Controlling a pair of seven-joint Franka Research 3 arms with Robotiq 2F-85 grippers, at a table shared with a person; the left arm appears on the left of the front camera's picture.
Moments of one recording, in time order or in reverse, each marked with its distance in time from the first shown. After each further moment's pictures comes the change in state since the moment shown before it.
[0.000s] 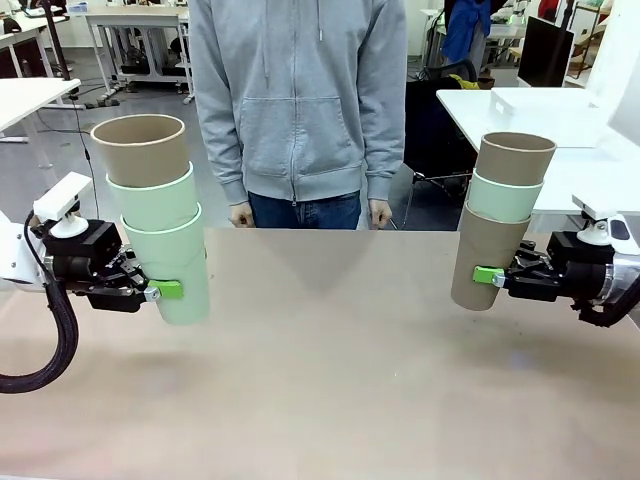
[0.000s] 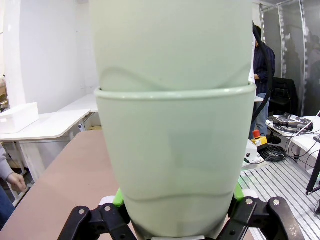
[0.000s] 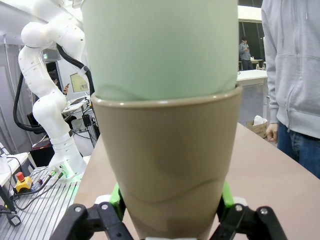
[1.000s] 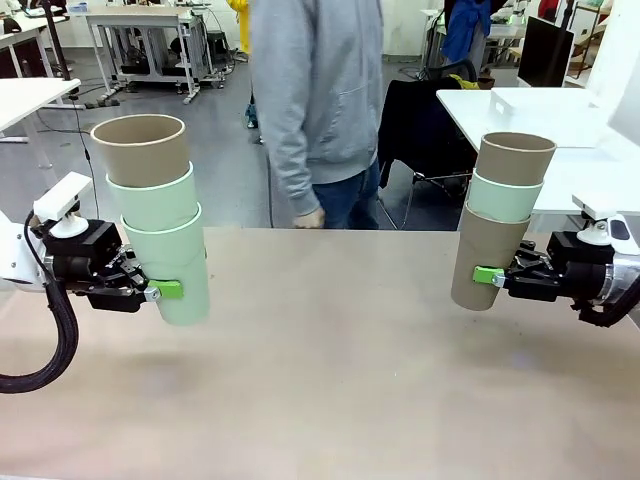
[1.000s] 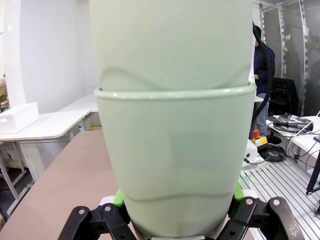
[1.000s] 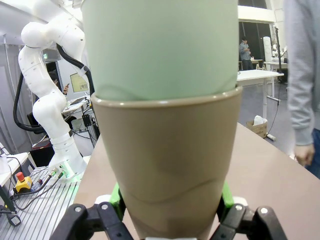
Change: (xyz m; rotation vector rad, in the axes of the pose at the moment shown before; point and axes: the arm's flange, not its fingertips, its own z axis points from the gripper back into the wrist) left arm 0.000 0.000 0.000 0.000 0.000 0.000; right arm 0.000 0.000 0.000 0.000 0.000 0.000
